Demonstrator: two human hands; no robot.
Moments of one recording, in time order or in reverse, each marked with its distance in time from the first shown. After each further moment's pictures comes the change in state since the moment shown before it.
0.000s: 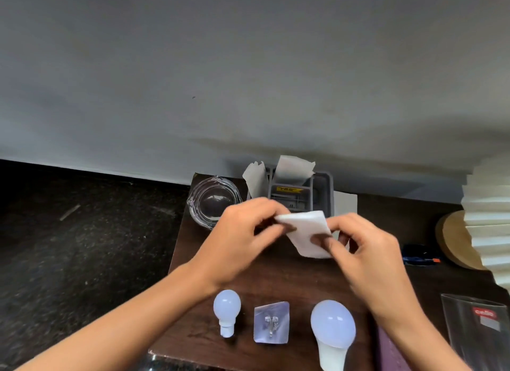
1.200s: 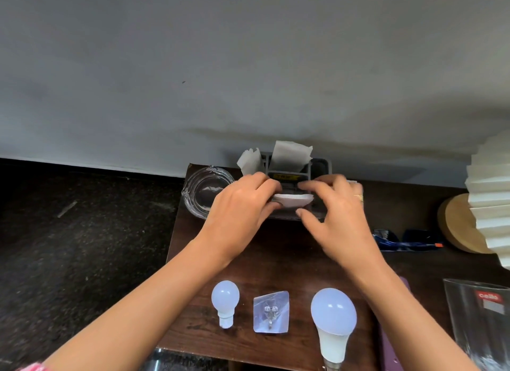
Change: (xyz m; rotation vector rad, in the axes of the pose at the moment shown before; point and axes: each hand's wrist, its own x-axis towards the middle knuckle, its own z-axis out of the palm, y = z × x) left_hand 0.016 -0.017 0.015 0.549 -0.017 0.037; right_hand 0.031 0.014 0.030 -0.206 -0.004 -0.011
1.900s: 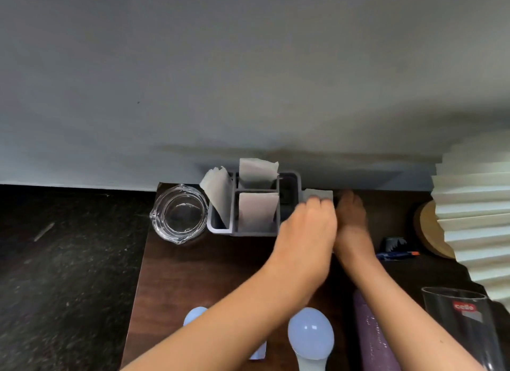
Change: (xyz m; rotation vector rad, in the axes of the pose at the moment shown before) left_hand 0.056 0.108 0.038 -0.030 -0.293 -0.145; right_hand 0.035 0.082 0.006 -0.029 -0.109 0.675
